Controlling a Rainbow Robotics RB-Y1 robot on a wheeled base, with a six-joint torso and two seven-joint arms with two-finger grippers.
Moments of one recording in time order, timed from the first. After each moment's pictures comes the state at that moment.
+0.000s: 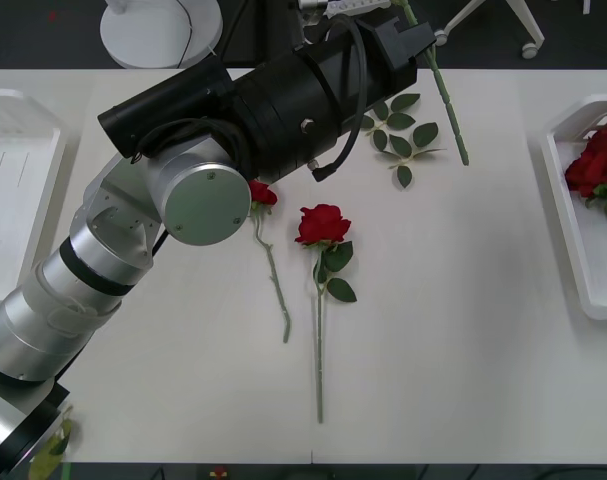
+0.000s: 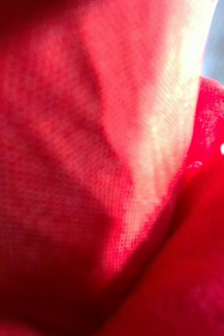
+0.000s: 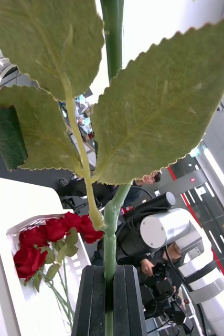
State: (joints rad) right arm -0.97 -1.00 0.33 -0.74 -0.48 1.30 1.86; left arm -0.65 0.37 -0.52 -1.84 0.98 0.31 -0.98
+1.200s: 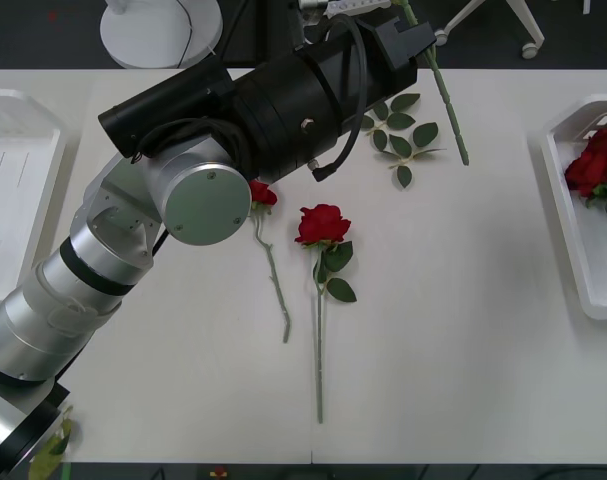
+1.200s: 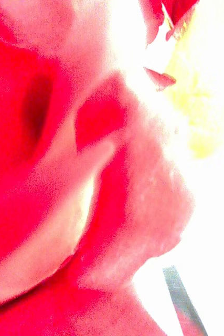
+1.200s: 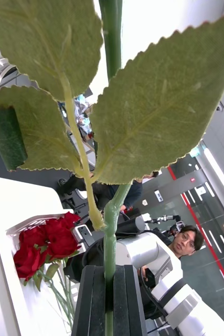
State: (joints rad) right arm -0.97 -0.85 0.33 -0.47 -0.48 1.04 1.65; left arm -0.65 0.37 -0.52 -1.84 0.98 0.31 -0.98
